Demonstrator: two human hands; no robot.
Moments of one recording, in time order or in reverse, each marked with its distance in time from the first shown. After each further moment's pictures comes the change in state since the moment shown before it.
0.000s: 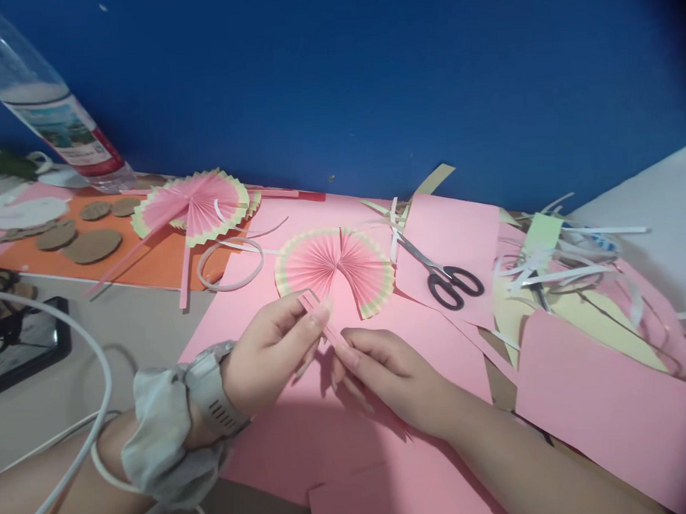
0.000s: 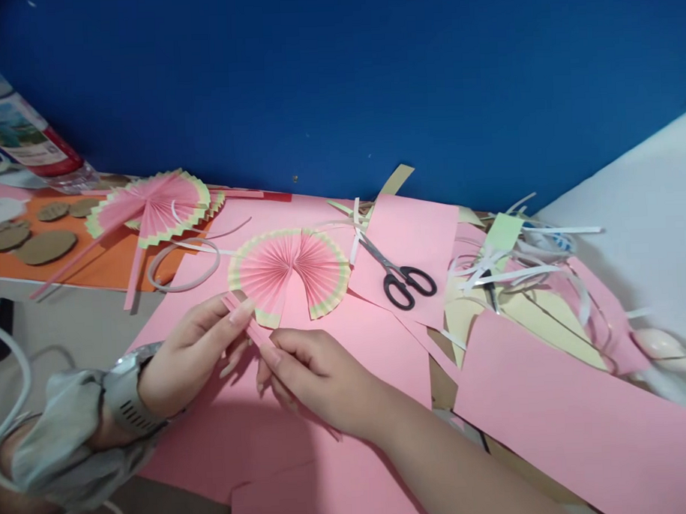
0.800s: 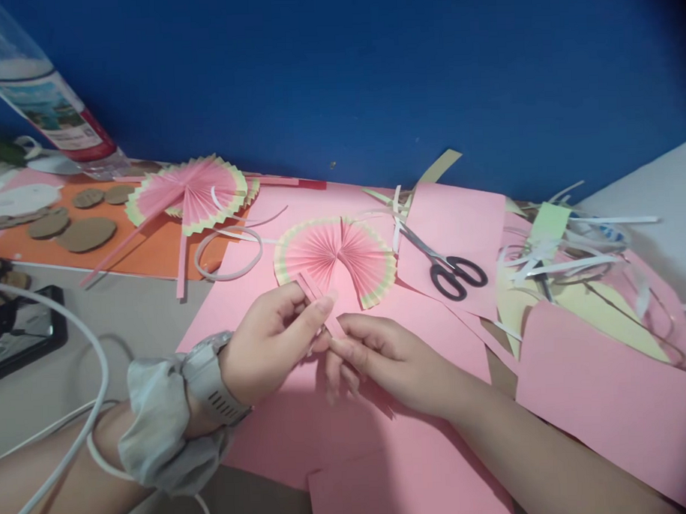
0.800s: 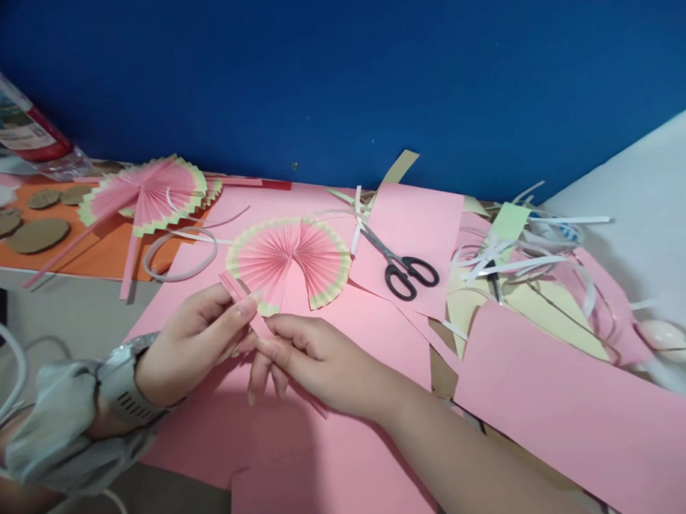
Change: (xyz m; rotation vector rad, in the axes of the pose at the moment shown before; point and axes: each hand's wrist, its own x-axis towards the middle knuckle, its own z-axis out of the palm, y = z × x) left_hand 0.002 0.002 0.004 -0.029 0.046 -0.026; right_hand 0.005 -0.001 -0.005 0.024 -0.092 -0.067
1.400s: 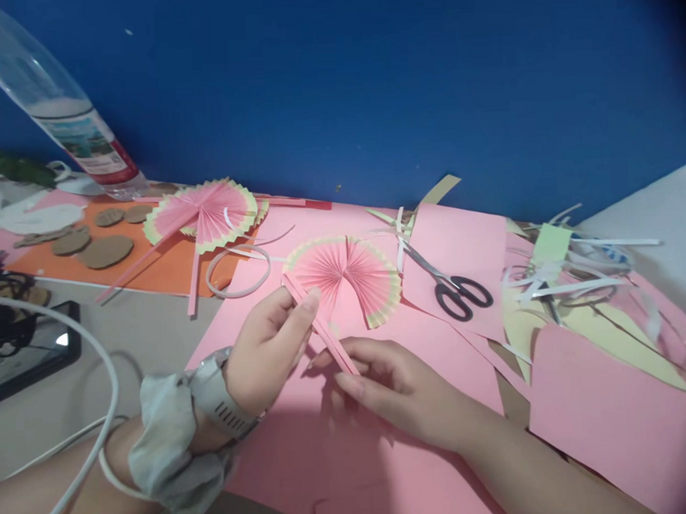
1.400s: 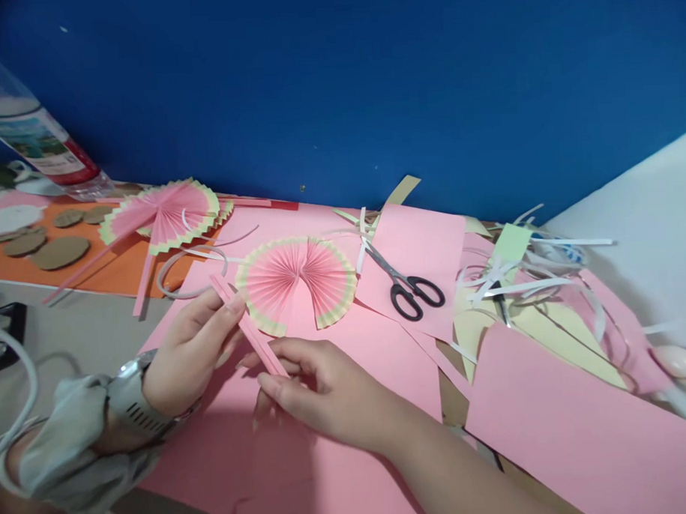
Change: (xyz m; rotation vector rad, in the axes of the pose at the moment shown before) left_hand 0.004 -0.004 -0.006 -0.078 0.224 0.067; right_hand -0.001 -0.001 0.004 0.025 0.012 0.032
